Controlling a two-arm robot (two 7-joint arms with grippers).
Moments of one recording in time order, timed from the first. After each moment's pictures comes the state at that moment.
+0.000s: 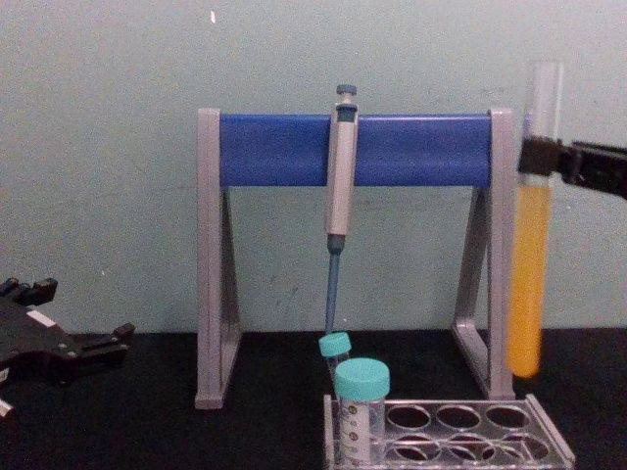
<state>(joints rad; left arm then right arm) -0.20 0.60 0.45 -1.41 -0.25 -0.12 0.03 0.32 0.64 -0.36 -1.52 0.78 0.01 0.86</state>
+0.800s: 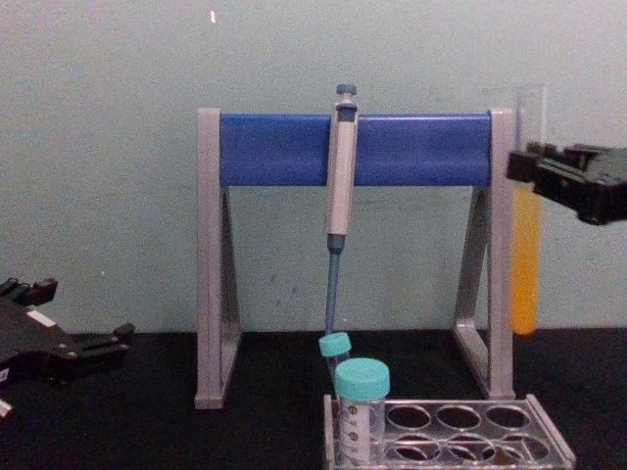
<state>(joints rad) -0.20 0.60 0.45 -1.41 -0.25 -0.12 0.03 0.31 0.55 -0.35 -1.51 0.50 -0.12 0.52</state>
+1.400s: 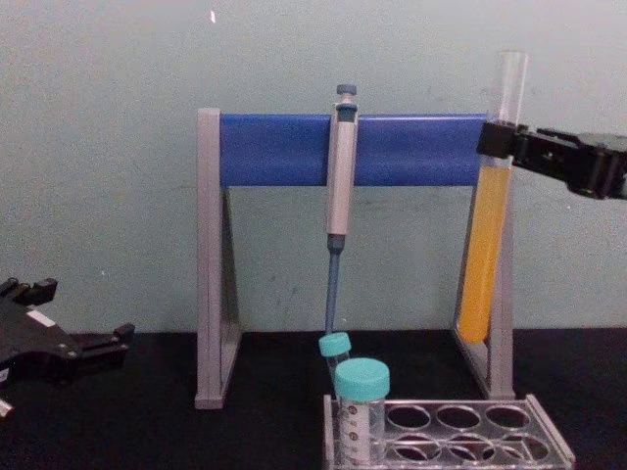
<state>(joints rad) -0.20 0.60 0.45 -1.41 -0.25 -0.12 0.03 0.29 0.55 -0.35 -1.55 0.71 -0.03 0.69</state>
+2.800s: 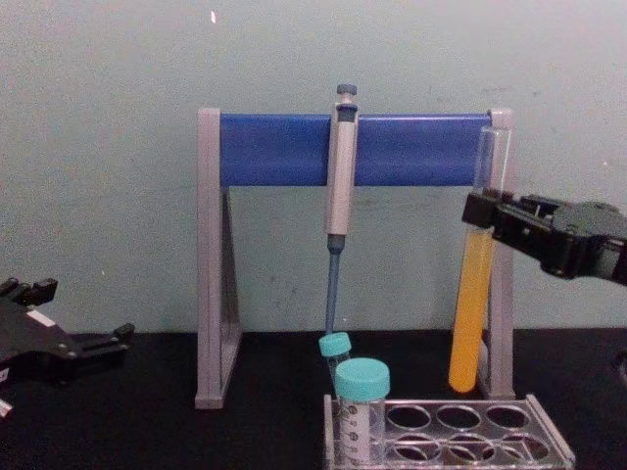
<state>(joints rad) -0.20 0.60 0.45 -1.41 -0.25 -0.12 0.03 0.29 0.50 -0.40 -1.42 0.63 -0.18 0.66</state>
